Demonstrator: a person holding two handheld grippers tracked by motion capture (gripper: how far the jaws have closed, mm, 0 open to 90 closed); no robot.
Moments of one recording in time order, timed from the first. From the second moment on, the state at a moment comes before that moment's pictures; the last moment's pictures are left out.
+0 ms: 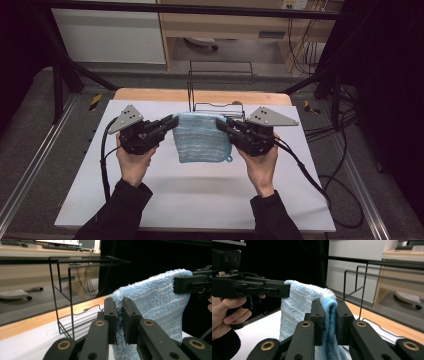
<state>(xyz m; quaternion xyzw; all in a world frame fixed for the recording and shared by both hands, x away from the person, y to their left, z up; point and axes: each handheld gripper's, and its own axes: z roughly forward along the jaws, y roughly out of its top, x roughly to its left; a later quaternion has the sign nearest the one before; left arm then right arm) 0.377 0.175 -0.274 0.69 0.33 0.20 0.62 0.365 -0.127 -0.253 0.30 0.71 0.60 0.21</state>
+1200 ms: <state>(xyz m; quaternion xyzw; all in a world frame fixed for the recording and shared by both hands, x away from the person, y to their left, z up) 0.416 0.158 -0.210 0.63 0.31 0.22 0.68 0.383 -0.135 -0.184 0.29 0.67 0.62 0.30</state>
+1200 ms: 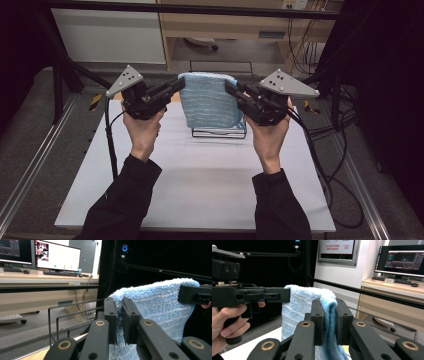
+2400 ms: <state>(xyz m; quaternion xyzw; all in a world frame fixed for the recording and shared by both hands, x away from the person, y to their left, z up) 0.450 0.135 -0.152 0.61 0.30 0.24 0.70 0.421 -0.152 -0.133 0.28 0.63 0.64 0.34</state>
